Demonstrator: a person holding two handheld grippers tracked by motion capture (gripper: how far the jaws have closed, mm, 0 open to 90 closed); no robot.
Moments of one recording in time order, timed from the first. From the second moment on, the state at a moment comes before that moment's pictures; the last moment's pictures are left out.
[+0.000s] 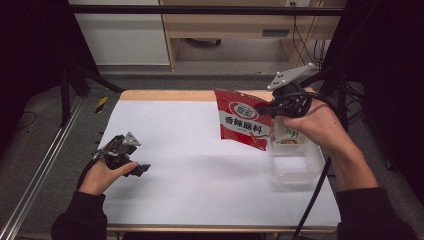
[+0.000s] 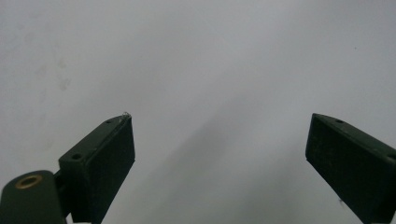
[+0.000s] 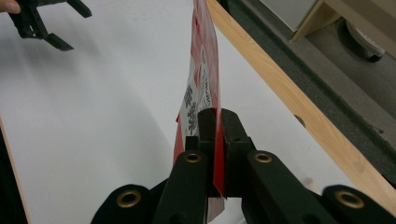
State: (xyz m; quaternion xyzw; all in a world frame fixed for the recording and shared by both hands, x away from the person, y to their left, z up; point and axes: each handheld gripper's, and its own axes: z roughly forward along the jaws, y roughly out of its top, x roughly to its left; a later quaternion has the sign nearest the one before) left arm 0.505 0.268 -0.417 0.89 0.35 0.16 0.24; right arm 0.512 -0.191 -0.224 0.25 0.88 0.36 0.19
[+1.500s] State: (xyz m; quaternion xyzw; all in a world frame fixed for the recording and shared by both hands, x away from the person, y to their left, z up) left arm 0.501 0.289 -0.410 0.88 0.37 0.17 0.26; right arm 0.482 -0.324 -0.246 0.35 0.84 0.35 0.21
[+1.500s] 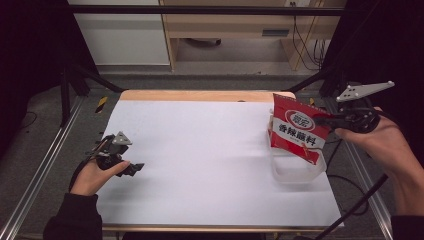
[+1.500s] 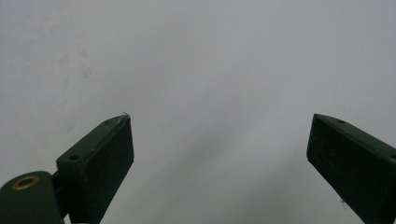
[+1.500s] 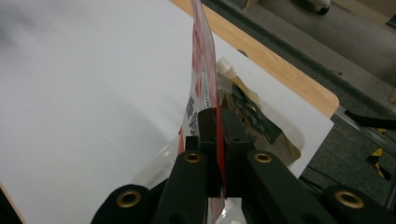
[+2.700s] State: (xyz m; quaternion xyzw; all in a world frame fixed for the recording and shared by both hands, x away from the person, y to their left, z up) left arm 0.500 0.287 -0.410 0.88 0.37 0.17 0.26; right arm 0.462 -0.368 -0.316 0.42 0.81 0.35 0.19
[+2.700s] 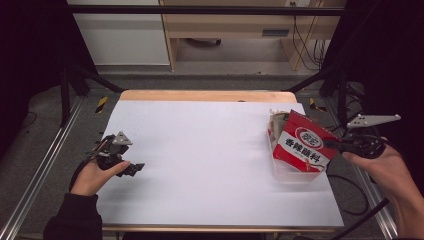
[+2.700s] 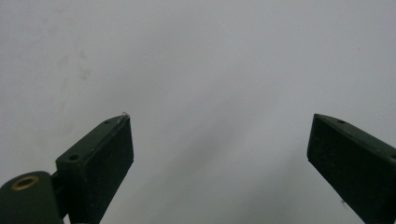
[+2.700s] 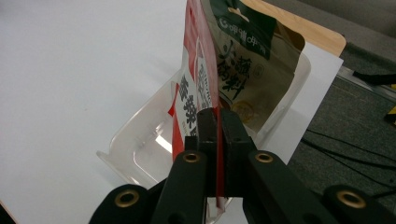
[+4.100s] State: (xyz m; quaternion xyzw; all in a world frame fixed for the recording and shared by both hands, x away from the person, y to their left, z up) left arm 0.499 0.288 -0.408 0.88 0.37 0.17 0.26; right arm 0.474 -0.348 -0.303 0.42 0.81 0.33 0.23
